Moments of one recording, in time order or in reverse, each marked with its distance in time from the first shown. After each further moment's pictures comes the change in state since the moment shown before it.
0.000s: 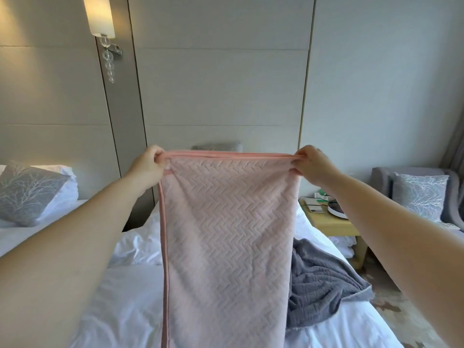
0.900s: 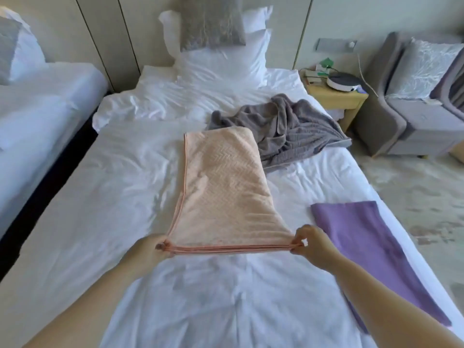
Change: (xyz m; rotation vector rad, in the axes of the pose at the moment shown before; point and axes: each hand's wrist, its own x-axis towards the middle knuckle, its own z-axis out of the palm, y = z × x) left_hand -0.465 -0.292 -0.011 0.163 -0.851 -0.326; right_hand -0.482 0.205 0.129 -0.333 -0.590 0.327
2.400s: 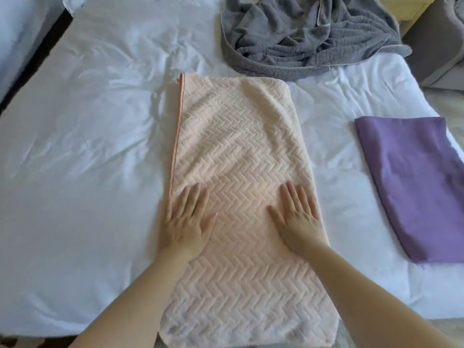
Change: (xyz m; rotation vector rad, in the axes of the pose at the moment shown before) left_hand -0.042 -0.101 0.220 0.682 0.207 0.031; right_hand -0.051 0.042 0.240 -0.354 -0.046 0.056
